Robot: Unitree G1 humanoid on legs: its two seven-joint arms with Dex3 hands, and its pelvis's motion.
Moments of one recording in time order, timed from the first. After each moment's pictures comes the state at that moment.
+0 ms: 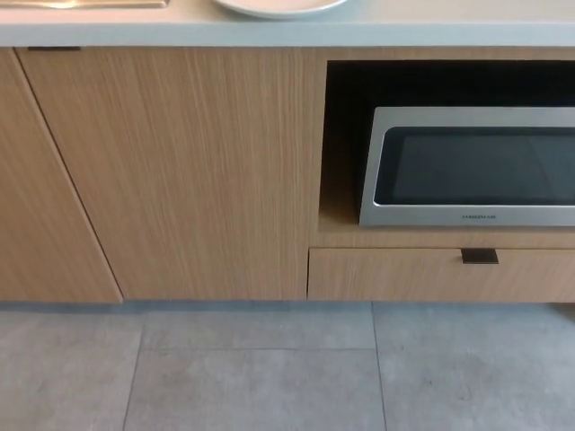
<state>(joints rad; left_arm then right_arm) 0.13 0.22 0.30 0.95 -0.06 -0.07 0.00 0.22 -0.23 -0.41 0.86 0.03 -0.19 -0.10</state>
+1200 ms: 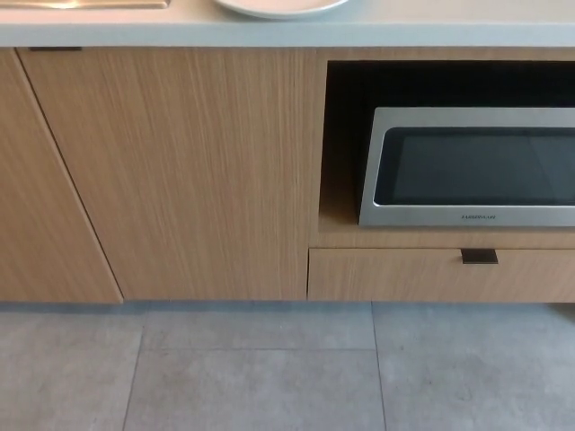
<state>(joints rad) 0.11 0.22 0.38 1.06 -0.09 -0.22 0.08 0.23 -0.27 -0.42 0.91 0.08 -0.29 -0.15</state>
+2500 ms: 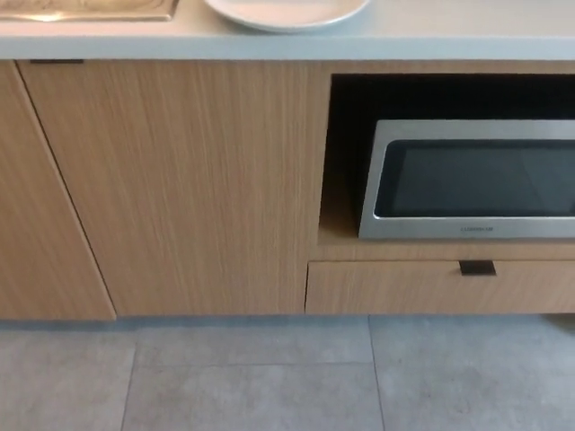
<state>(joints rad) 0.10 0.24 0.40 1.16 -0.10 -0.26 0.08 0.22 -0.39 -0.40 1.12 0.09 -0.41 -0.12</state>
